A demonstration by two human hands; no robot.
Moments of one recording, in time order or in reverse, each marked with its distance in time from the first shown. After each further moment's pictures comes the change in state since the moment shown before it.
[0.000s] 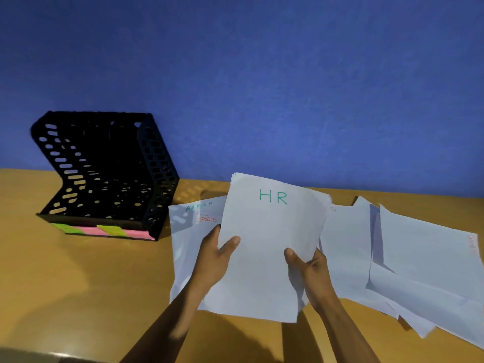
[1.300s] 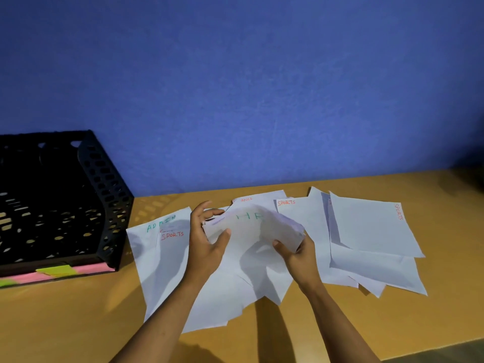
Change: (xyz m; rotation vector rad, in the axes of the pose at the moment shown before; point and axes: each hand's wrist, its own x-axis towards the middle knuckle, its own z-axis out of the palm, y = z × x) left_hand 0.032 0.022 0.024 -0.216 0.009 0.280; right_hand 0.003 -0.020 -0.010 -0.280 0.247 -0.251
